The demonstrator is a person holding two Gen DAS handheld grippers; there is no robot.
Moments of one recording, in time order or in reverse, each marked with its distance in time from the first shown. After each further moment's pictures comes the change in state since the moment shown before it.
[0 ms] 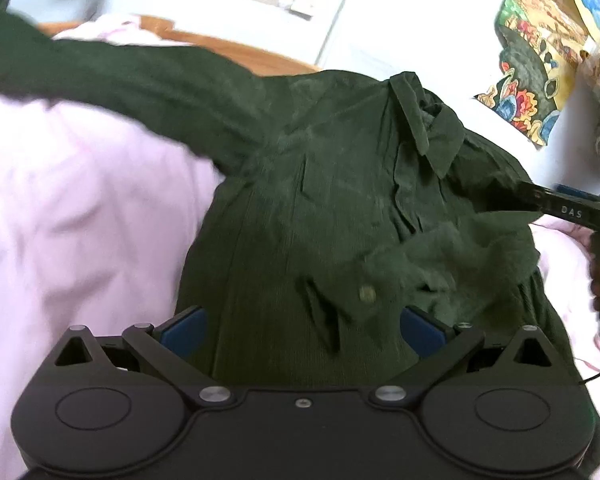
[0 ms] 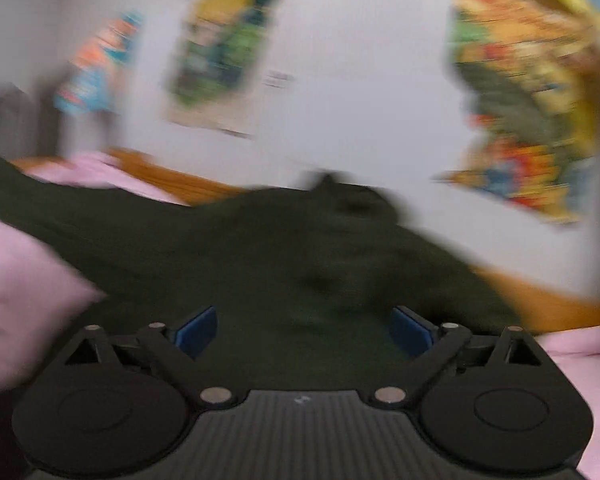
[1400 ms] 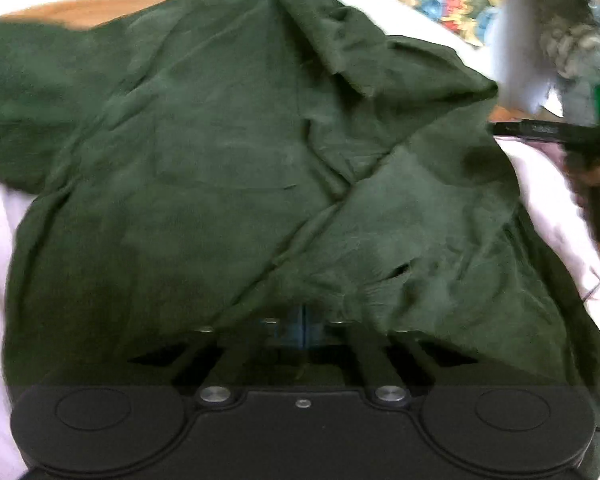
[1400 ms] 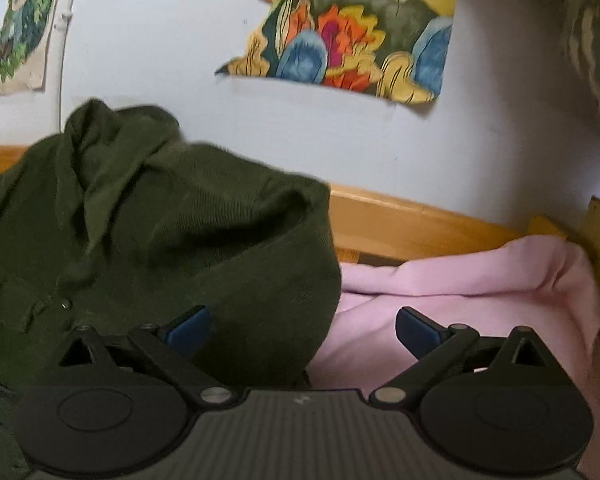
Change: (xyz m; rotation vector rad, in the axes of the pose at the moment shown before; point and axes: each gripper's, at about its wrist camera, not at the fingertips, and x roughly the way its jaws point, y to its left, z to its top) left arm 0.129 -0.046 0.018 0.291 0.151 -0.197; right arm 0.067 -0.148 -0.035 0.204 0.221 -0.073
